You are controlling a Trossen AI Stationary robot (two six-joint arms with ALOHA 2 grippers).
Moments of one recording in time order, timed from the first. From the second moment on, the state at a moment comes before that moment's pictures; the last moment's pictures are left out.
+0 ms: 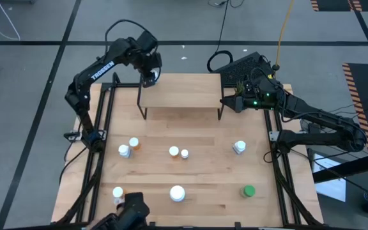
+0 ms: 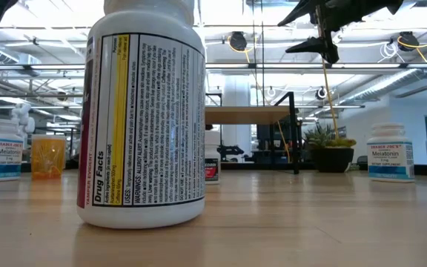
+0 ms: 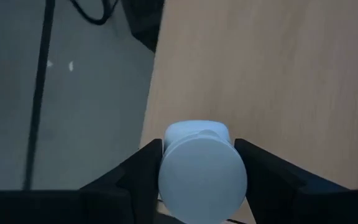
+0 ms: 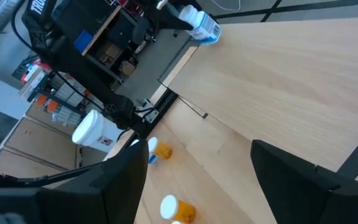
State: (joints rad) left arm 0.80 1.80 1.89 -1.24 0.05 0.67; right arm -0.46 0.90 0.82 -0.24 -0.19 0.74
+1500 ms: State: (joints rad) left arm 0.58 1.49 1.85 -1.40 -0.03 -0.12; right arm -0.47 0.90 0.82 -0.22 -0.16 0.44
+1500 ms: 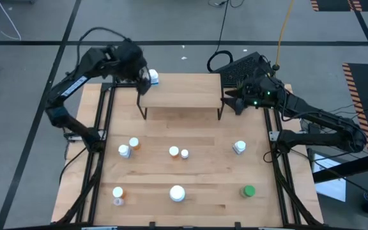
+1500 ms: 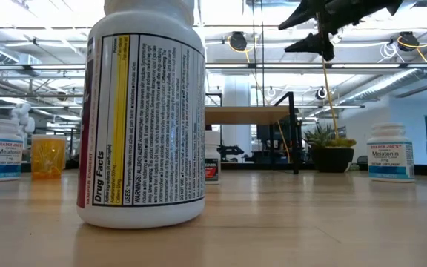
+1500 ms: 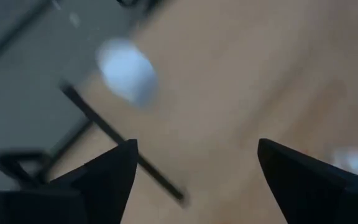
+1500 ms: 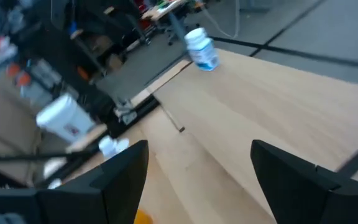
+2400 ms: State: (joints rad) left arm 0.09 1.19 0.82 -1.01 -0.05 -0.82; right arm -0.42 0.90 0.58 0.19 -0.13 0.36
